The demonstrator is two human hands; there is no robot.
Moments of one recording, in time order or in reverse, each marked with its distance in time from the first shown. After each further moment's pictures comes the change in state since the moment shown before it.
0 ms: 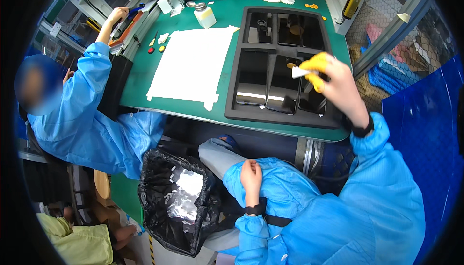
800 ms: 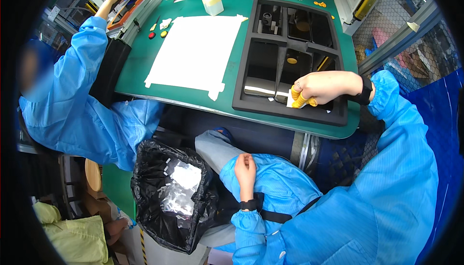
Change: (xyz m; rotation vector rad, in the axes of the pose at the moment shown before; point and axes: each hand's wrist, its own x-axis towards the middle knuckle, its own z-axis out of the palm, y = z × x) left_hand 0.012 -0.008 -0.012 -0.309 0.021 -0.114; right_hand 0.032 0.035 0.041 0.247 -1.140 -0.397
